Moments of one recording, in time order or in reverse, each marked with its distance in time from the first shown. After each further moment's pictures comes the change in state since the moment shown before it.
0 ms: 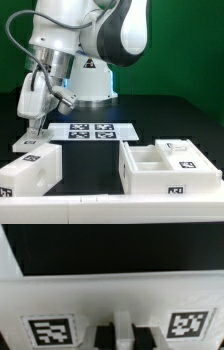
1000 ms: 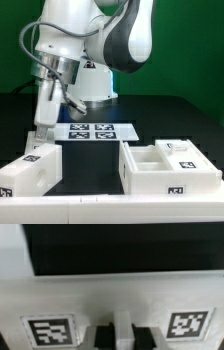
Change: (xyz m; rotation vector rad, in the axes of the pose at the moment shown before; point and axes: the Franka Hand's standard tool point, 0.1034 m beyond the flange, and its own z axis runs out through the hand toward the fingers) arm -0.011 0.004 0.003 -0.009 0.007 -0.180
